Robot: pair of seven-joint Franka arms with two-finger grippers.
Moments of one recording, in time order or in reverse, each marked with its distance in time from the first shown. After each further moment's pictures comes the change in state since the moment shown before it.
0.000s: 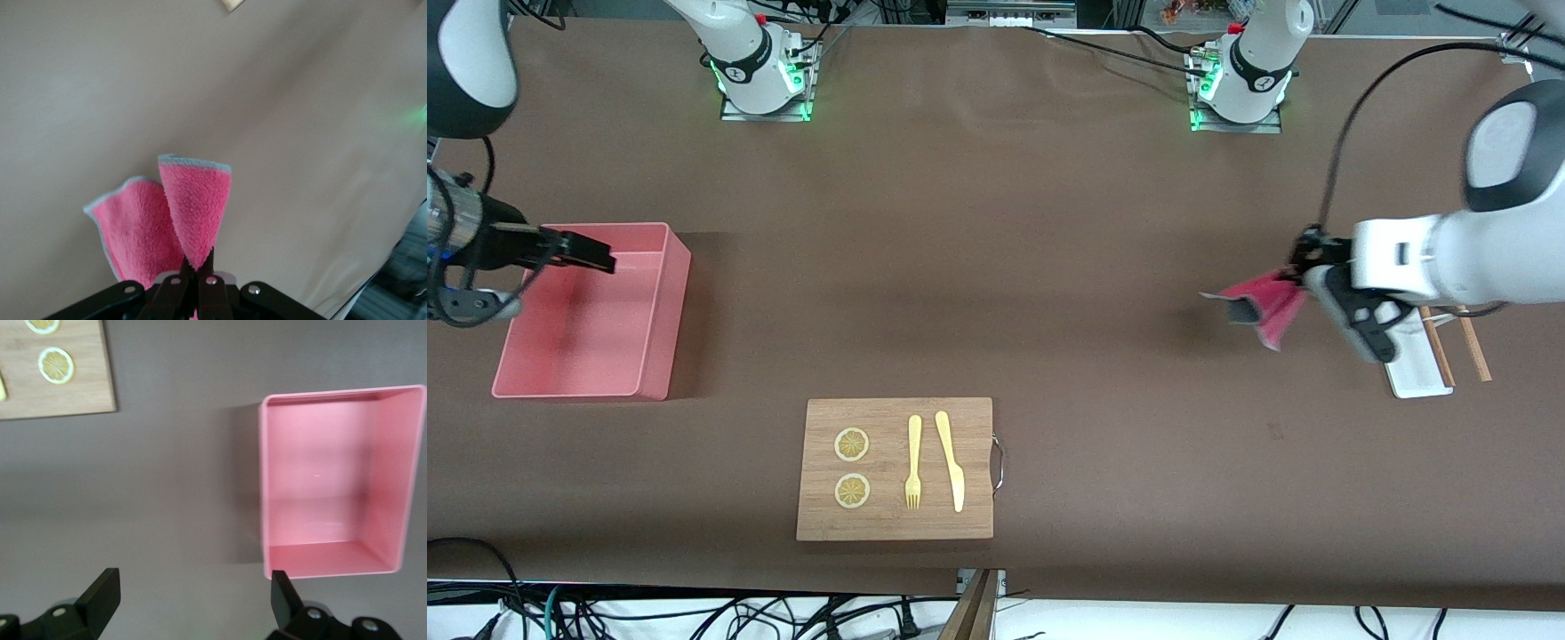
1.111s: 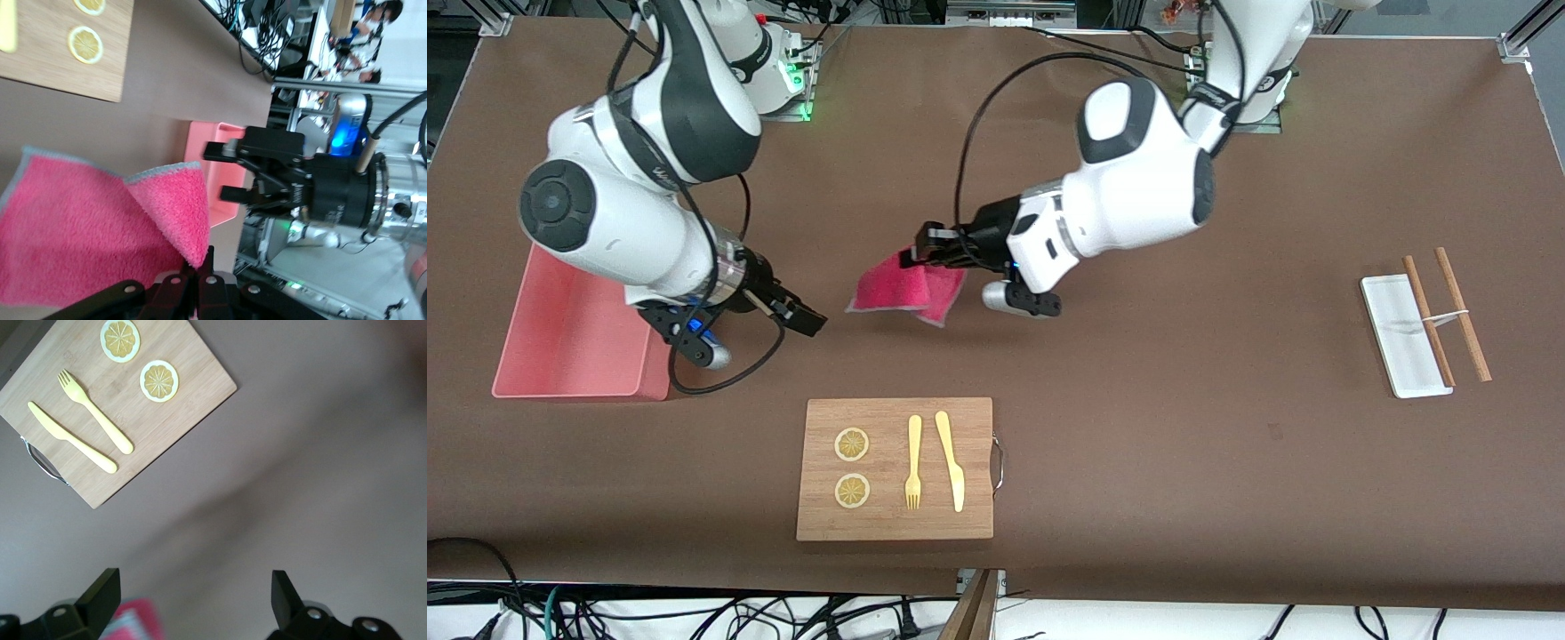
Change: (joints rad) left arm -0.558 0.171 -0.003 0.015 -0.737 0.922 -0.791; right arm 0.295 0.151 0.005 0.000 0.207 0.260 0.848
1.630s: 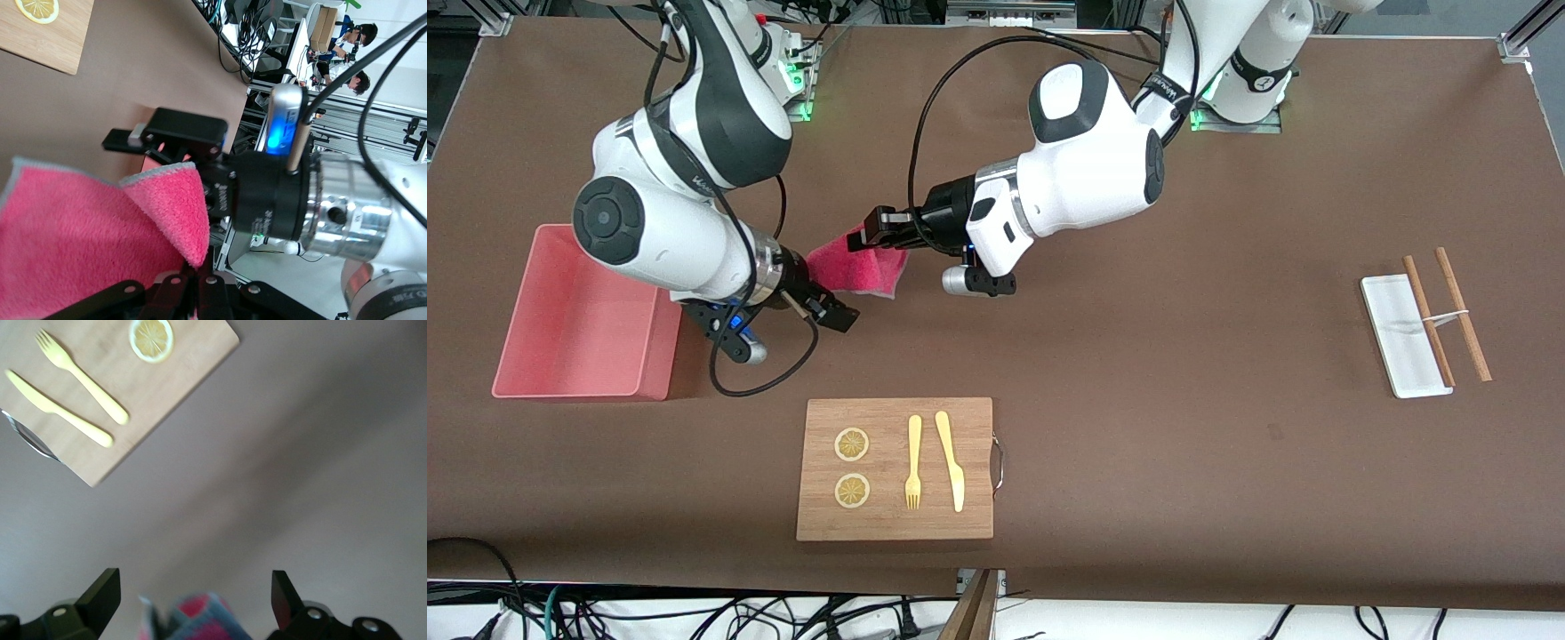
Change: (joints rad) left arm -0.048 0.042 0.004 0.090 -0.050 0.032 -0.085; right arm 0.032 0.018 0.000 0.000 0.057 -0.049 0.052
